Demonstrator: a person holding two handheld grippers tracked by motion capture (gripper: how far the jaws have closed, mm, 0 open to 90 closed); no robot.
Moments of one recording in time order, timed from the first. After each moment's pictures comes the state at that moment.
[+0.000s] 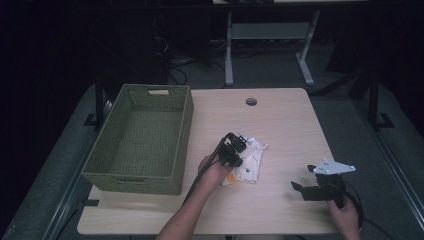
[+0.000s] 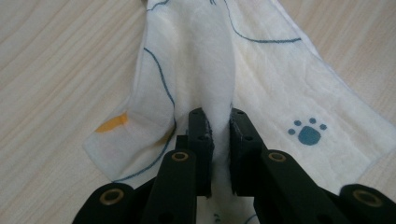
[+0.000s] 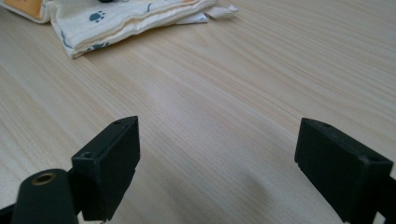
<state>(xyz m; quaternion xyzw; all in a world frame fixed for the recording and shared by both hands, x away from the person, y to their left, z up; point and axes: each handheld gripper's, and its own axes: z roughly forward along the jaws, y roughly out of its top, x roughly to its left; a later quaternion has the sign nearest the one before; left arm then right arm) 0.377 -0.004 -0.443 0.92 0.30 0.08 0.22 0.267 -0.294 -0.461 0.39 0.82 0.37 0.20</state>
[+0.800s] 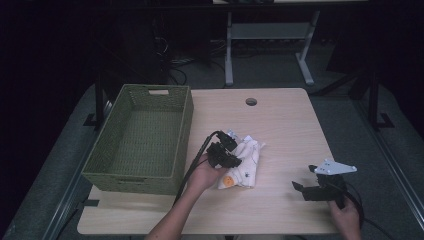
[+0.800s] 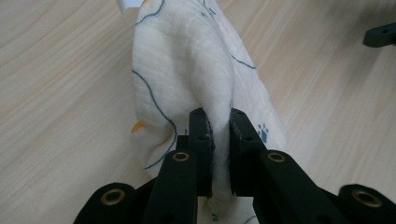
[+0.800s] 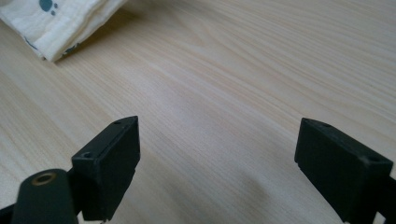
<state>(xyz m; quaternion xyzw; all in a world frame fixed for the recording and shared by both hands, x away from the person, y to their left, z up) 0.354 0.031 -0.400 0.90 0.31 0.02 0.30 0.266 -0.296 -0.460 0.40 0.81 0.37 0.20</state>
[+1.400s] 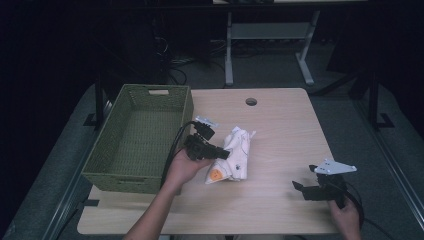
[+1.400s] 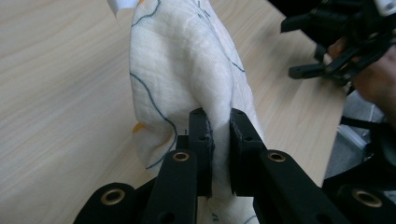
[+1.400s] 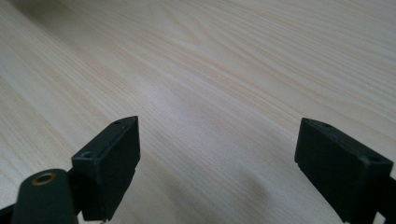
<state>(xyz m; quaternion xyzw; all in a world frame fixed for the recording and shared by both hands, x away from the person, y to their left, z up) 0.355 0.092 -0.354 0.86 0.34 -0.06 0.39 0.267 -0.296 -0.461 0.40 0.81 0.37 0.20</state>
